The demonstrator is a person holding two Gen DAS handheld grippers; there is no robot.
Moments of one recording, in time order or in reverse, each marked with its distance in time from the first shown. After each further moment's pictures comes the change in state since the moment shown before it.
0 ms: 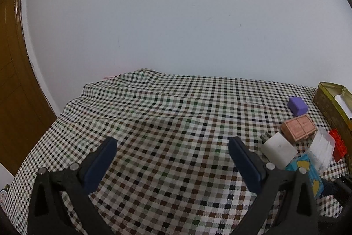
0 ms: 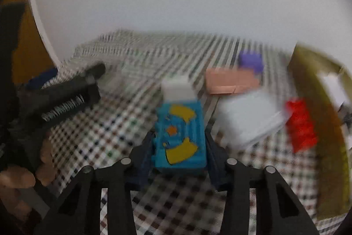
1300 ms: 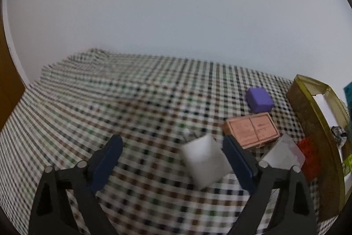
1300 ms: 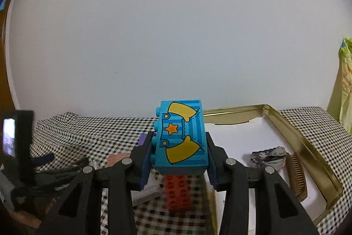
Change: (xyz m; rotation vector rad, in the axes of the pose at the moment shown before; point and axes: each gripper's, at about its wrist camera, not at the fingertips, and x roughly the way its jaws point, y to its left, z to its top) left arm 0.027 -0.093 0.007 -0.043 0.181 -0.139; right arm -0.105 -0.092 0.013 0.146 -0.472 -0.260
